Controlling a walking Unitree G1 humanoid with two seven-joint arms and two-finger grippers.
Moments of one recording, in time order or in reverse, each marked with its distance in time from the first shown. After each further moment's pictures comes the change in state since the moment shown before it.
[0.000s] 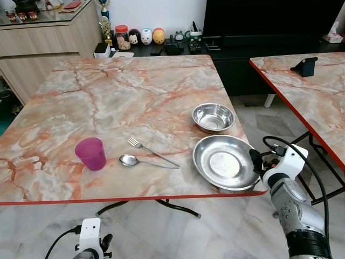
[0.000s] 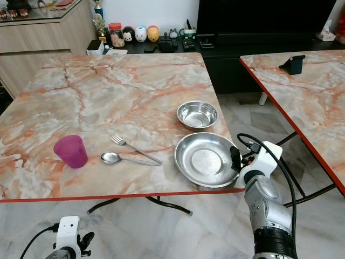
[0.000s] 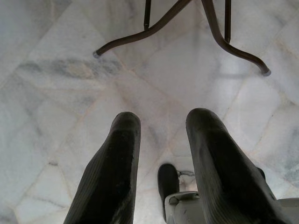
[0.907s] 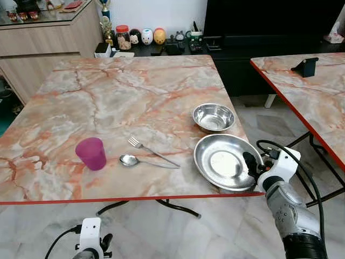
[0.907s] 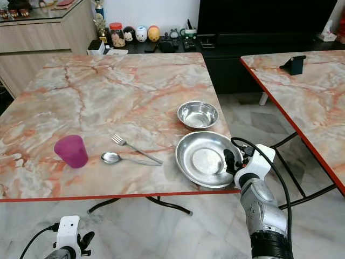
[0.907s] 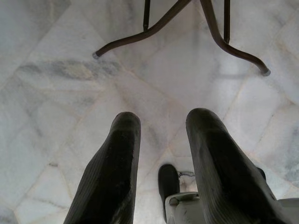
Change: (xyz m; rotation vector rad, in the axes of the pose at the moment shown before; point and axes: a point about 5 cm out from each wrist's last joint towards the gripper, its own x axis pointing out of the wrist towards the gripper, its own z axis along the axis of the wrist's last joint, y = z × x) left arm 0.000 0.000 0.001 0.005 -0.002 -0.002; right arm -0.003 -0.001 -0.009 0.005 0.013 -0.004
